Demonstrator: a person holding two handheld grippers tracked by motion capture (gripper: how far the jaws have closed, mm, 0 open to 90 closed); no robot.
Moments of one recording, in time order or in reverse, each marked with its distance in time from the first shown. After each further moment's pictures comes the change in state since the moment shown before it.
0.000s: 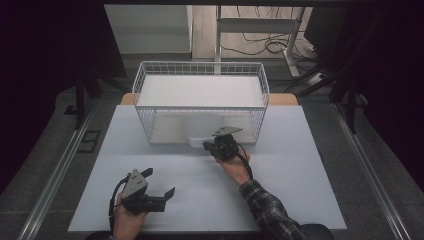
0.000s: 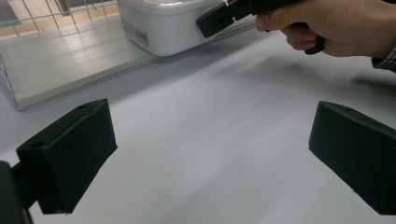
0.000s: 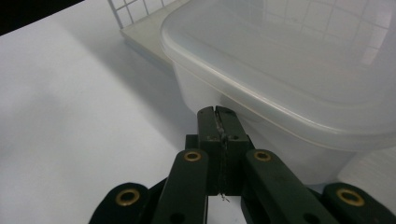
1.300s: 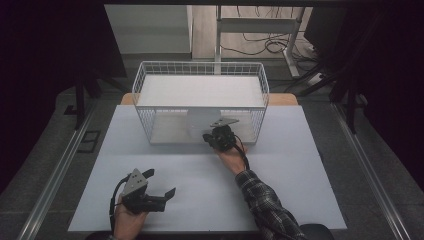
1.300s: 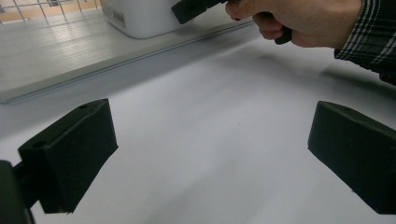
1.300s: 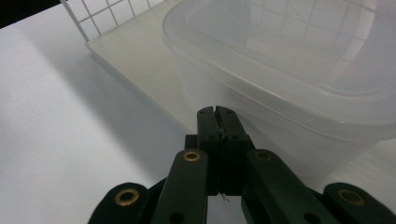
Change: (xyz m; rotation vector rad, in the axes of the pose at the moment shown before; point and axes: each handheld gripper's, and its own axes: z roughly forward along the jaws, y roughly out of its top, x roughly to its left) left arm 0.003 -0.002 0.002 0.008 -0.036 -0.034; right arm -0.019 0.016 0.020 0.001 -0.046 0.001
